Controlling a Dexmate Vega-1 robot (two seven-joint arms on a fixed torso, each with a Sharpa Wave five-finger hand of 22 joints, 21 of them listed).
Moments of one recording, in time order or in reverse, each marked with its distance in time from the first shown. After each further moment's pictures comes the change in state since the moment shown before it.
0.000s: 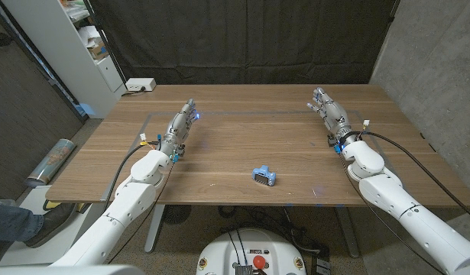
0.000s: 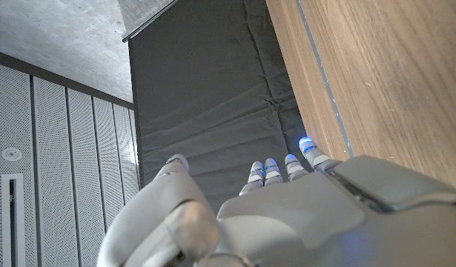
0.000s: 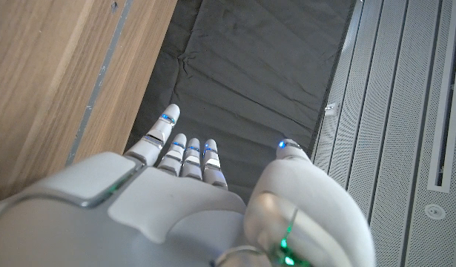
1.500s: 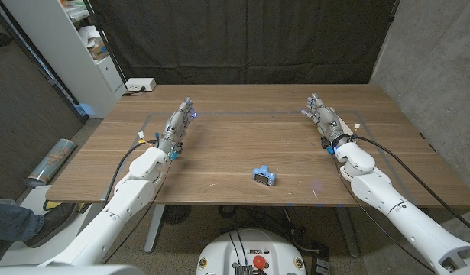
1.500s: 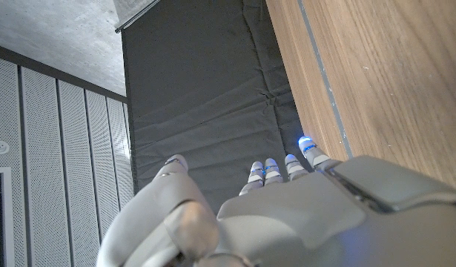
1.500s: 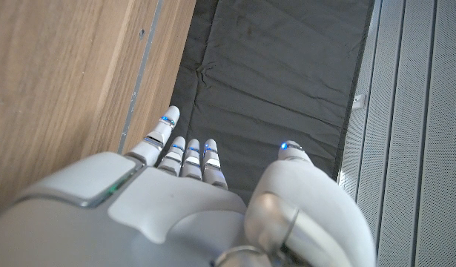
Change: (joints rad) left arm -0.034 0.000 0.000 0.047 -0.022 0.001 -0.006; left_hand -0.005 -0.005 0.004 0.004 0.000 0.000 0.000 0.000 0.000 0.000 0.000 0.000 0.002 0.000 0.000 0.000 0.000 0.000 0.000 0.022 -0.005; right arm 0.057 0.056 -0.041 0.090 0.064 -0.050 0.037; right_hand -0.015 -0.004 -0.003 0.014 -0.007 -0.007 0.018 0.000 0.000 -0.001 0.009 0.016 0.005 -0.032 0.011 -0.008 0.014 -0.020 -0.005 0.025 0.000
